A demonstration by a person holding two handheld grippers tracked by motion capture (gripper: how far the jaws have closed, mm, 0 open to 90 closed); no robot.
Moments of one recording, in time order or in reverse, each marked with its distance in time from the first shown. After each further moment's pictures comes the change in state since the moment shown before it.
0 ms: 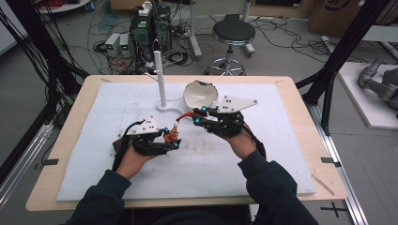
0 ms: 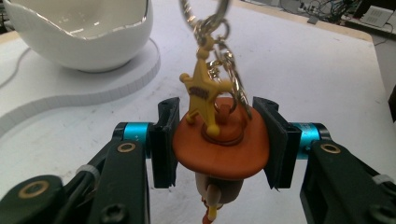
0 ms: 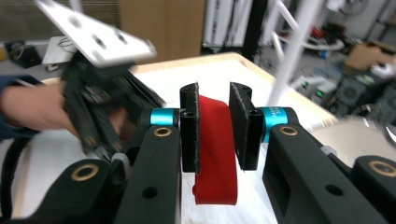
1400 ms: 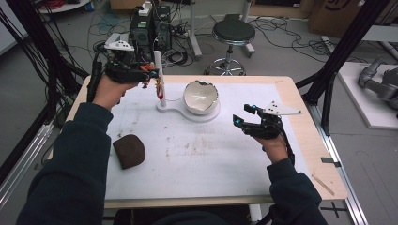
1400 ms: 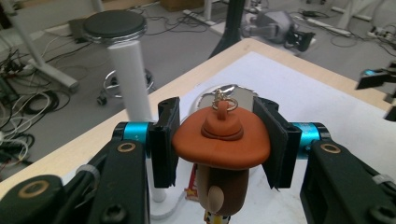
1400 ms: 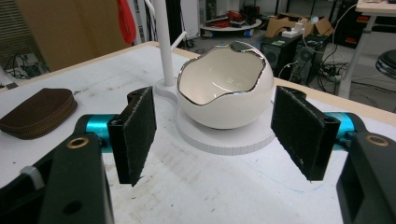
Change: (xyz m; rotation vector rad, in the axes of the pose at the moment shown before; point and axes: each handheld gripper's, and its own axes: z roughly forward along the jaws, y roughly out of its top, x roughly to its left) left arm 0.104 0.162 -0.060 0.014 0.240 -0.088; right arm -0.058 -0.073 -0.076 -0.027 -0.275 0.212
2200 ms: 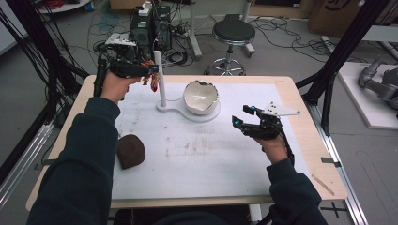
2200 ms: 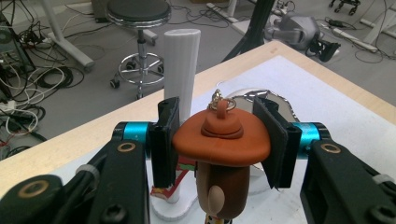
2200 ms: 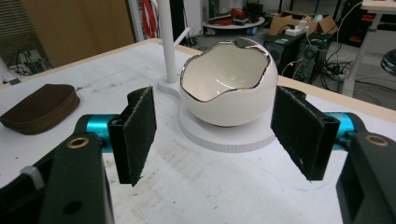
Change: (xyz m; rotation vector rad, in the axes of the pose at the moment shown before) left arm 0.019 -0.001 0.022 0.021 0.060 -0.111; right arm 0.001 -0.002 0.002 0.009 0.012 -0.006
